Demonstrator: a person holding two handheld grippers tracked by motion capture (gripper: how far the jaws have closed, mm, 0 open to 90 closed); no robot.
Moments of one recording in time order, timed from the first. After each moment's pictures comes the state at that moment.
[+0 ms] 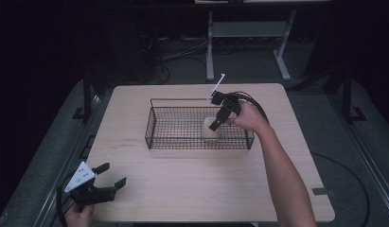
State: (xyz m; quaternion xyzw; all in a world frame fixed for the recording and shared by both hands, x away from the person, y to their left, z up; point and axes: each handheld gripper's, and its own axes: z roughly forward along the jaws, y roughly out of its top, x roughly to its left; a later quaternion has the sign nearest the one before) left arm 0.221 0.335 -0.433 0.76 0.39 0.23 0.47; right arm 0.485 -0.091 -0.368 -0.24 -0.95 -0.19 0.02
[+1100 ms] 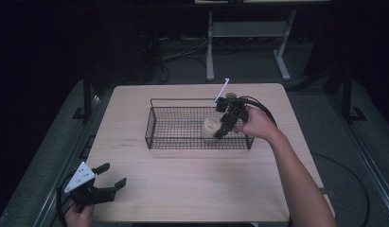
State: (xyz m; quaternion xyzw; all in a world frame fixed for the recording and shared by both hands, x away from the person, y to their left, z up) left arm 0.221 0.335 -0.433 0.76 0.38 0.23 0.47; right arm 0.441 -0.100 -0.346 -0.20 -0.96 -0.19 0.03
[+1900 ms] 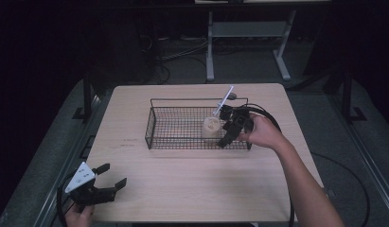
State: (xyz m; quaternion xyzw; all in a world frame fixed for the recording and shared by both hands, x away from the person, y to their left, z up) left arm 0.220 0.334 -0.433 0.77 0.38 0.23 0.47; right arm 0.413 -0.107 -0.347 -0.19 -0.96 -0.20 0.03
